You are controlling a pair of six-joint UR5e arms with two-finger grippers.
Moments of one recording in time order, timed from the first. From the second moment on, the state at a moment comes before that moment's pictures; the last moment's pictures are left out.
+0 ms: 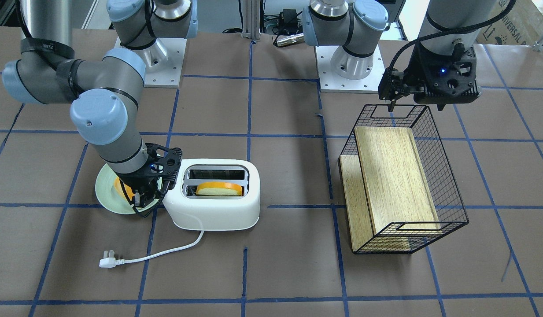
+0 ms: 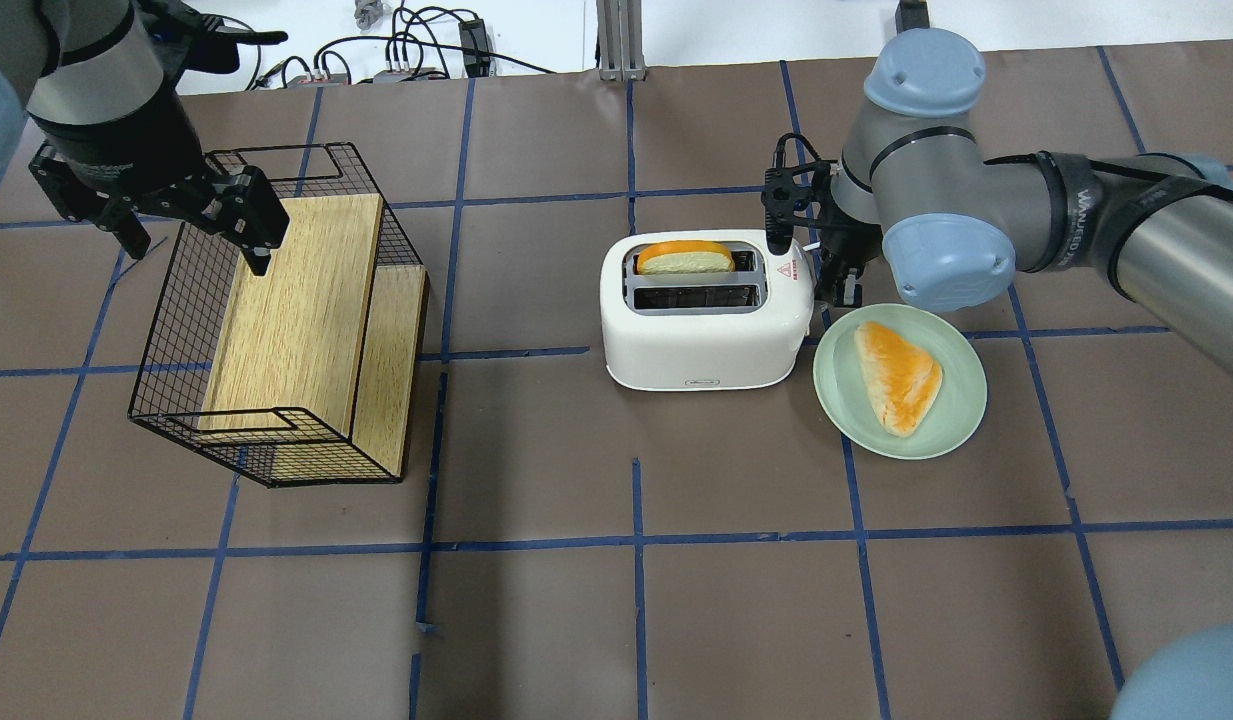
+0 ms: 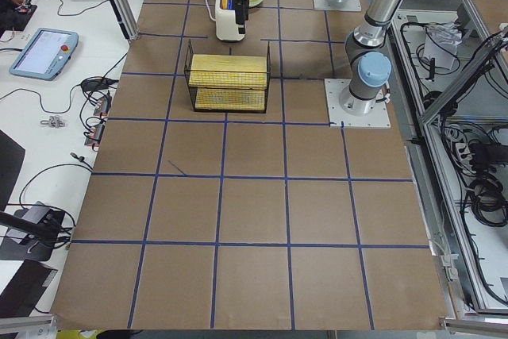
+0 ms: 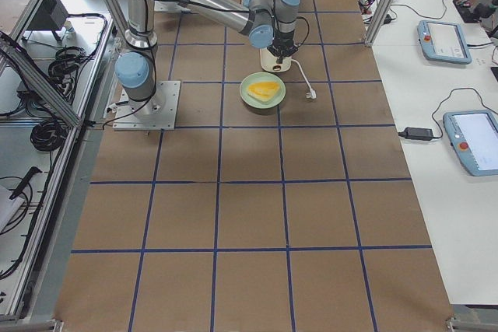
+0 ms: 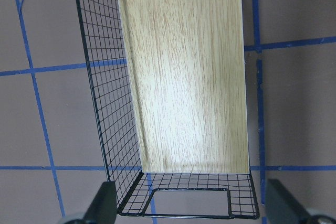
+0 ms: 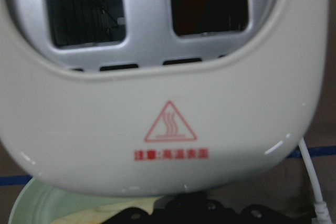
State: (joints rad) left arm -1.51 -1.56 -1.55 -1.64 1.78 0.15; right arm 1.60 -1.27 1.80 -2.12 -1.55 -1.46
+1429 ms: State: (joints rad) left arm -1.51 -1.56 -1.55 -1.64 1.78 0.15; right arm 1.60 -1.40 1.39 -1.56 -1.57 -0.94
